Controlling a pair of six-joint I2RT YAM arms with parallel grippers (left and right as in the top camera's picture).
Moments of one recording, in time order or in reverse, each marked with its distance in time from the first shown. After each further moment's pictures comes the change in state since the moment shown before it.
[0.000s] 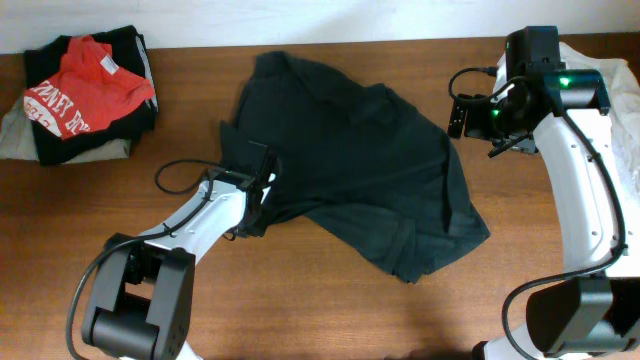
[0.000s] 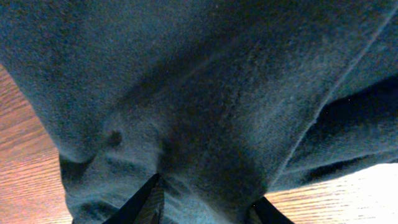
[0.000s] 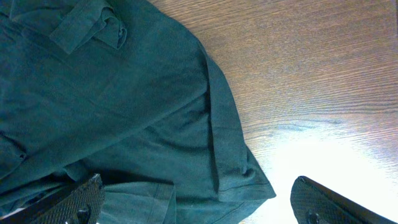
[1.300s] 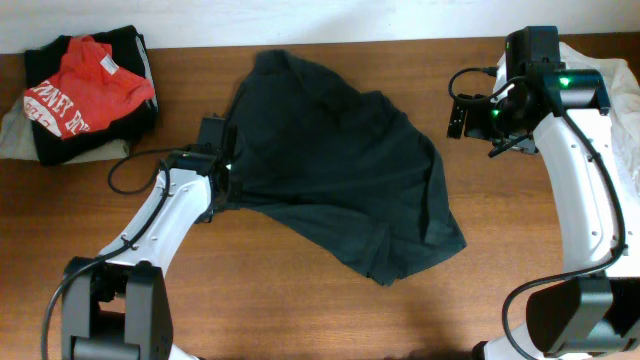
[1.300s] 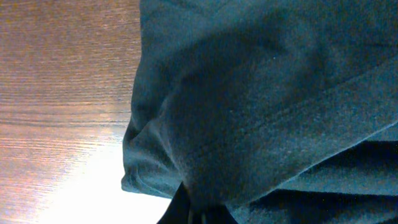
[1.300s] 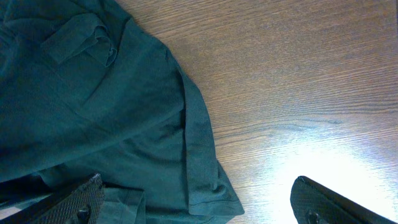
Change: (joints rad) left arm 0.159 -0.075 0.105 -0.071 -0.017 -0.137; right arm 0.000 0.000 0.000 0.000 0.000 0.000
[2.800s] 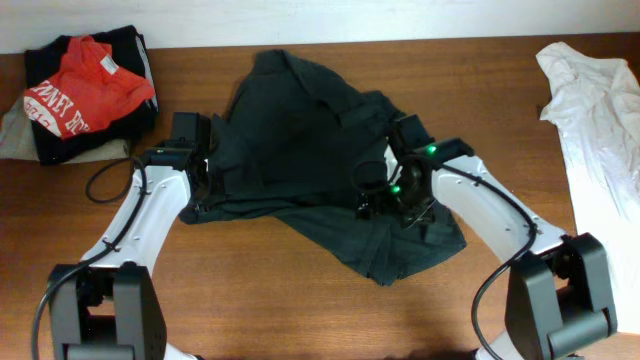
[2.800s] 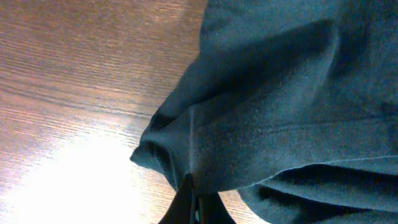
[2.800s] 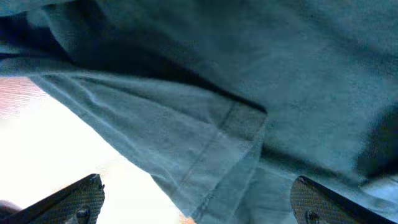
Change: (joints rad) left arm 0.102 -0.010 0.028 -0.026 0.052 -0.103; right arm 0.372 0.010 -0.529 0.286 -0.257 0.143
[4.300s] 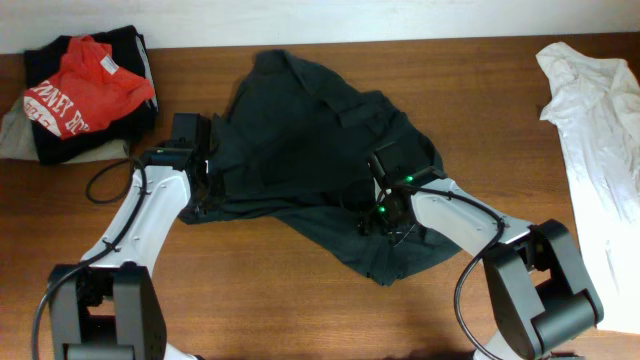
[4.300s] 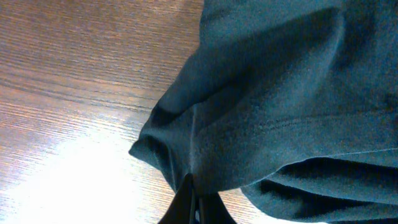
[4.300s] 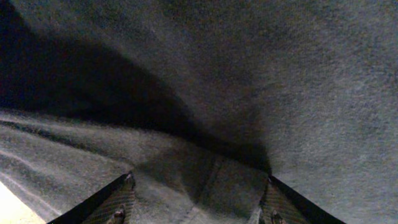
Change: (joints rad) left arm 0.000 0.000 0.000 -0.018 0.004 0.000; right arm 0.071 0.046 -0.197 0.307 0.137 0.020
